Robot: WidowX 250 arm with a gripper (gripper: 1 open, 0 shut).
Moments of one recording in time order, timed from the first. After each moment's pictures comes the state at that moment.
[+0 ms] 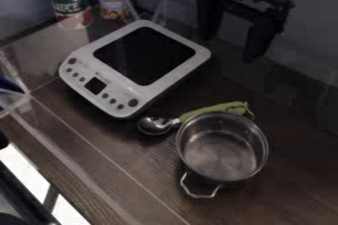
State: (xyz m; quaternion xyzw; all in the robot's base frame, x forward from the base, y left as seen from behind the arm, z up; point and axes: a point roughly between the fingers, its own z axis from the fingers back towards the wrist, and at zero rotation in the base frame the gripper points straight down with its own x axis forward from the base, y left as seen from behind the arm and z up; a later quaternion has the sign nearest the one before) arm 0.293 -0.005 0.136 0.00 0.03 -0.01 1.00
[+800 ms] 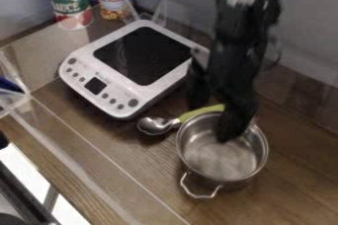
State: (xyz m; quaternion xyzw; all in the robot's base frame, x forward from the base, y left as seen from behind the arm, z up) arm 0.252 -0.023 0.060 0.01 0.00 -0.17 0.99
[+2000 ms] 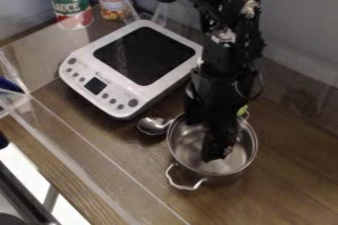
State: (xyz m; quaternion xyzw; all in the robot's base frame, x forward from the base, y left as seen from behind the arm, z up) arm 0.250 -0.016 0.036 0.02 -0.02 -0.26 0.97
